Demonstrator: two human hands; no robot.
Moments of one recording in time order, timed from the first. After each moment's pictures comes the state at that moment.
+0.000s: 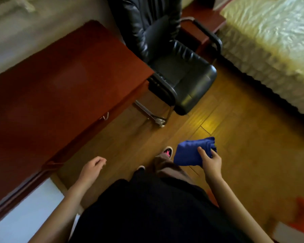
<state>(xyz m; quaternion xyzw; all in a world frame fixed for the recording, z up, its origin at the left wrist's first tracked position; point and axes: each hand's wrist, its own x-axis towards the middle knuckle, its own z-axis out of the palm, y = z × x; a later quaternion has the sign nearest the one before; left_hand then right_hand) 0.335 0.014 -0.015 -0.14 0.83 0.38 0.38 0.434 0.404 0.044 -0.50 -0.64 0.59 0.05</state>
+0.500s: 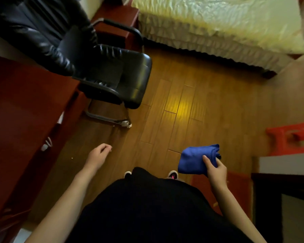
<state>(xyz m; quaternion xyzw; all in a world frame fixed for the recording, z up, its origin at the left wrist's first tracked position) 0.340 0.211 0.011 0.10 0.85 0.32 0.40 0.653 0.465 0.043 -0.63 -0.51 0.55 0.19</state>
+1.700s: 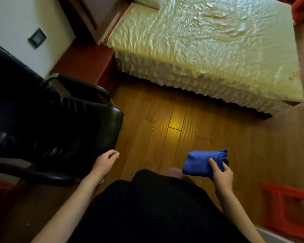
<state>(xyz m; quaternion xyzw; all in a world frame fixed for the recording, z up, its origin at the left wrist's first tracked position) 0.162 0.717 -0.002 0.14 0.85 0.32 0.39 0.459 0.972 0.043 -0.64 -0.50 0.55 0.19</state>
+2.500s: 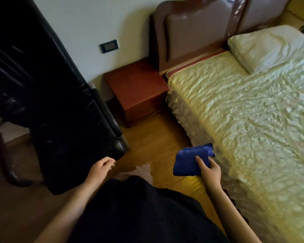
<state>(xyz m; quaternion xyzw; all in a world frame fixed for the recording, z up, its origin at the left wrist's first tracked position) -0.001 0.980 0.003 -0.23 0.81 0.48 0.25 0.003 1.352 0.046 -0.34 -0.71 0.62 -0.06</state>
